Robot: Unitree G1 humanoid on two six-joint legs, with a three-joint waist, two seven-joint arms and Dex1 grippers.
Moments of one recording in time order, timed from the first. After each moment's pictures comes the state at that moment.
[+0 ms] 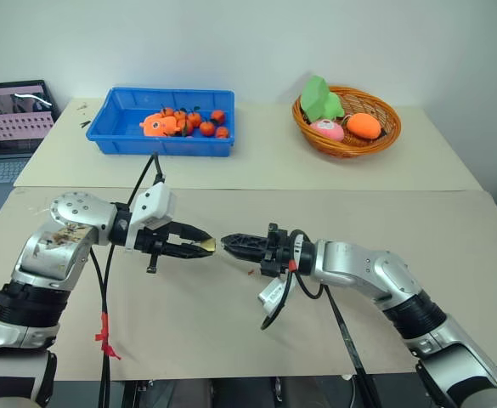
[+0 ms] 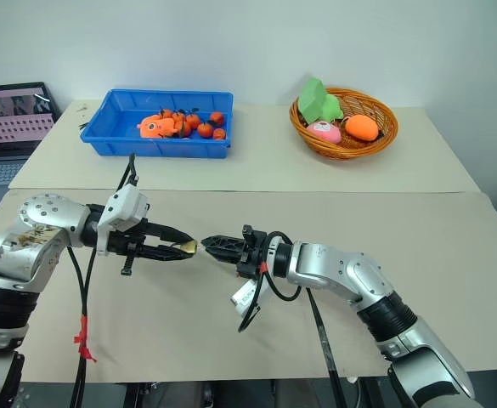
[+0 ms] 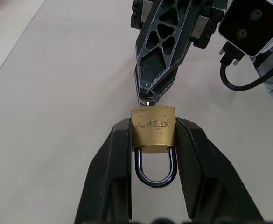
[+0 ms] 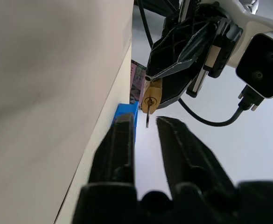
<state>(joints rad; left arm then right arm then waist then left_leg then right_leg) -0.54 0.84 -0.09 -0.08 -0.41 0.41 -1.42 -0.57 -0.54 0.45 -0.06 -0.96 -0.77 0.17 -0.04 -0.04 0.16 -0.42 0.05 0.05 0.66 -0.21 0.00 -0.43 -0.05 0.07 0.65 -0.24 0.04</state>
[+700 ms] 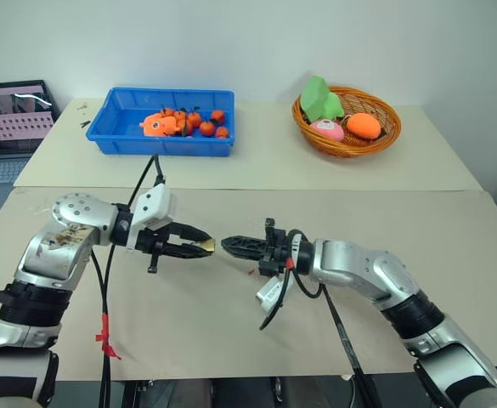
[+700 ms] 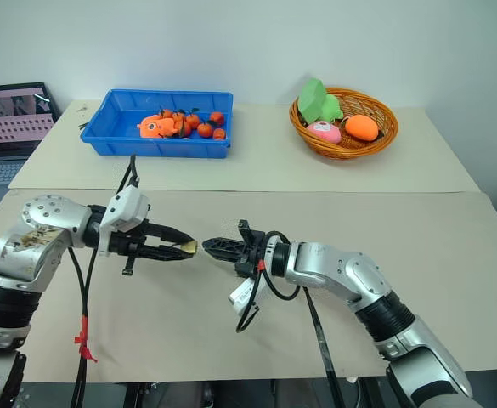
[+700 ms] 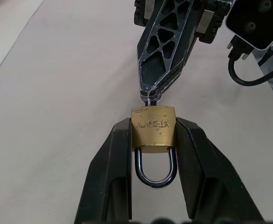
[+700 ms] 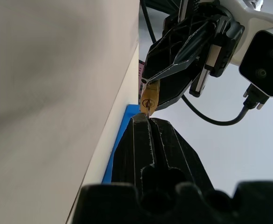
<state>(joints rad) -0.54 0.83 -0.10 -0.06 -0.39 0.39 -1.42 -0.57 -0.54 0.46 -0.05 -0.85 -0.76 0.28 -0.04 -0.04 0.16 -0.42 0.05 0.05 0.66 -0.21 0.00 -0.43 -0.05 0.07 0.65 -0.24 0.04</state>
